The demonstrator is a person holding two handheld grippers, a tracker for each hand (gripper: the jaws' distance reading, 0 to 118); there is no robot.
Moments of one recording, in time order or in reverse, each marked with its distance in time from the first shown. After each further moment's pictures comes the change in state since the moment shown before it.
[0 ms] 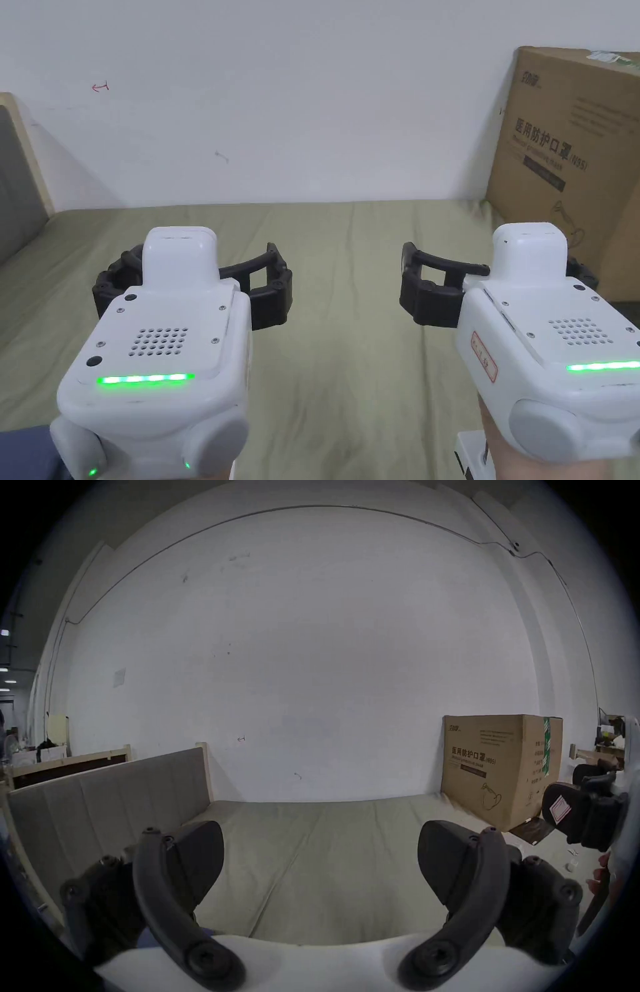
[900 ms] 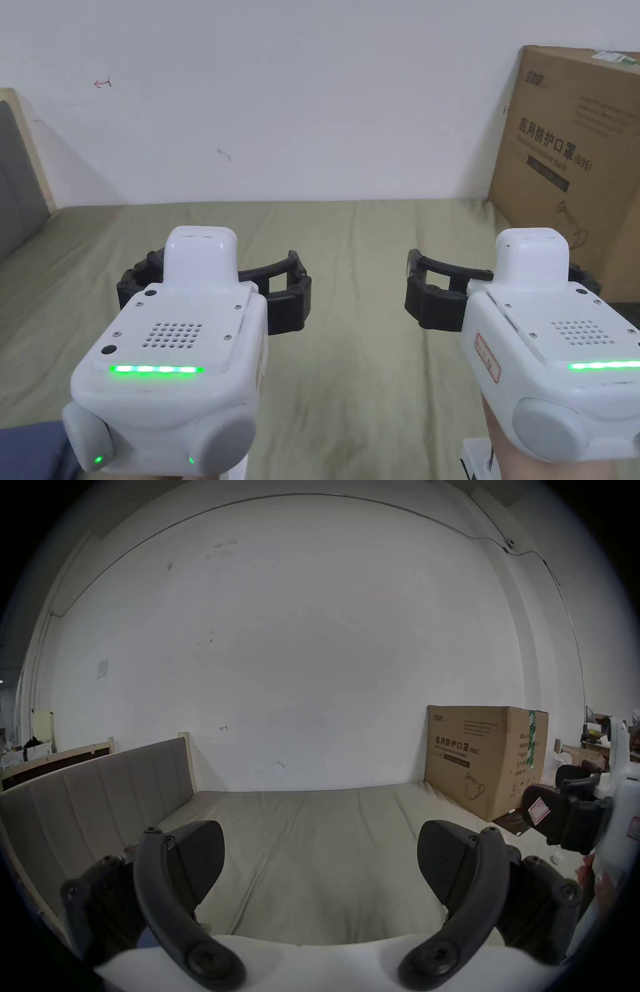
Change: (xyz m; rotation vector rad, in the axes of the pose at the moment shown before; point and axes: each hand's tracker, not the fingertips) left arm 0.006 0.000 -0.003 -0.056 -0.088 0.010; right arm 0.002 -0.004 -0.005 -0.044 -0.013 0.004
